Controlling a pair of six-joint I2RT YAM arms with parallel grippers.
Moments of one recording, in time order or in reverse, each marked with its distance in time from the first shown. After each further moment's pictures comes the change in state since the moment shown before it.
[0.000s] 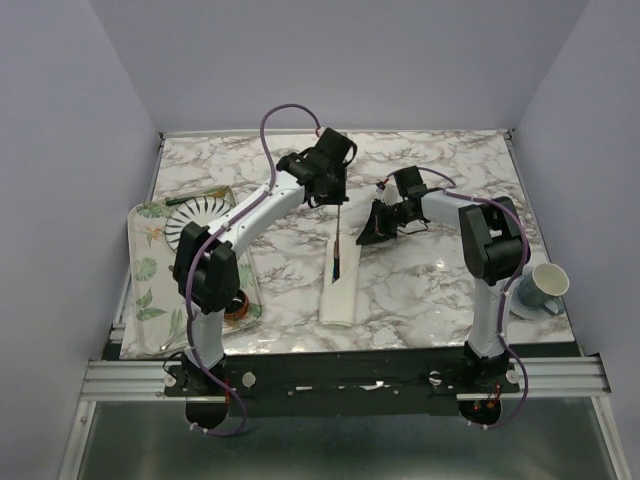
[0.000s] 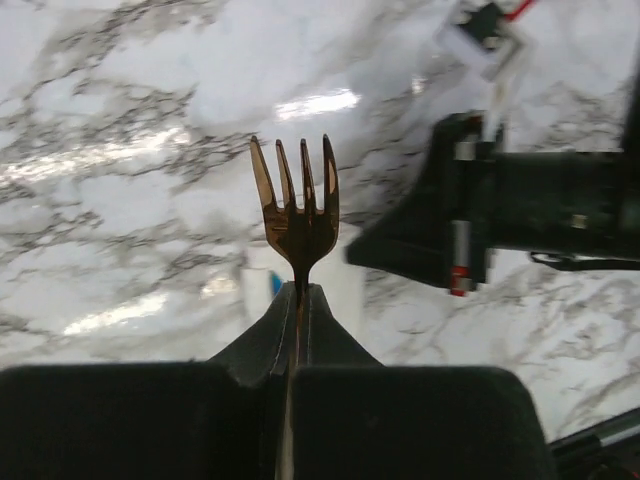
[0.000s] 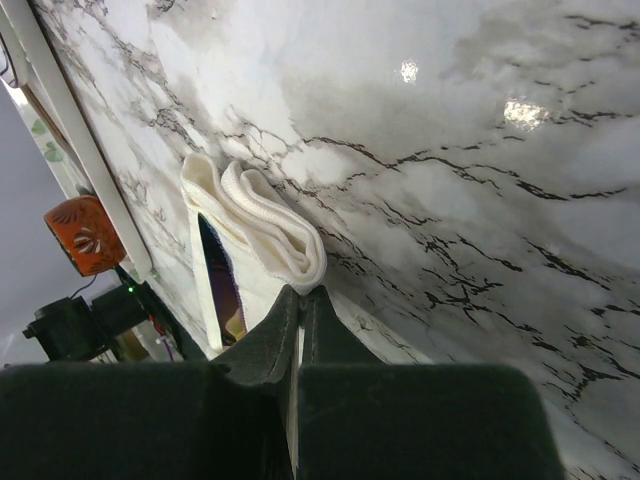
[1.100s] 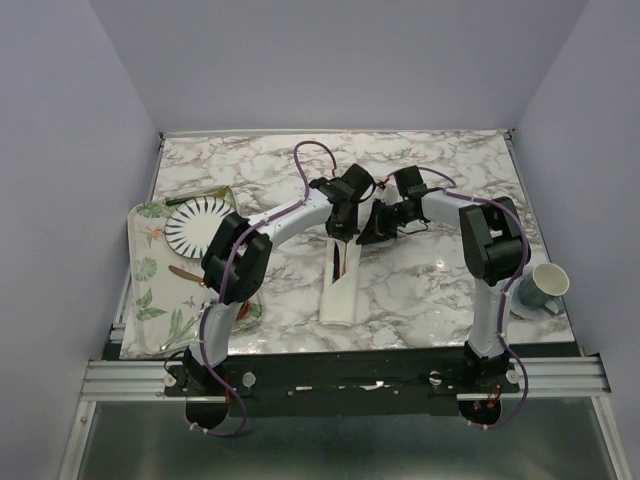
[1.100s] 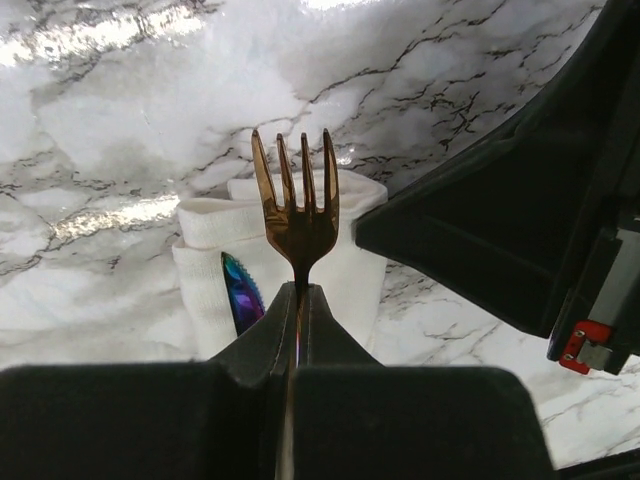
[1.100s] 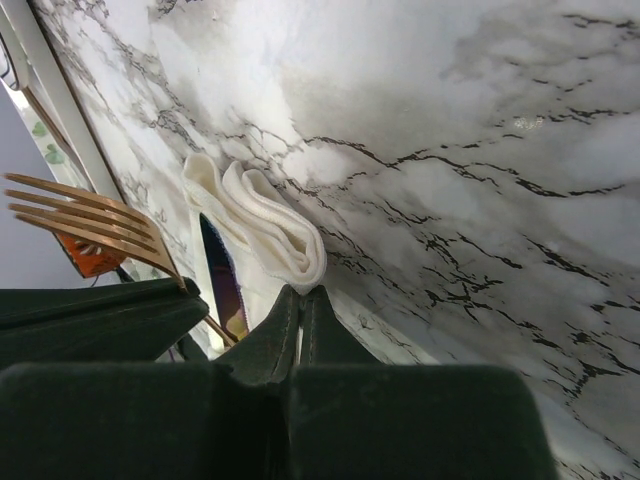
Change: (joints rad) left arm -0.131 0.182 -0.021 0.010 -0.011 -0.126; right arm 0.000 -0.004 0.000 0.000 0.004 0.006
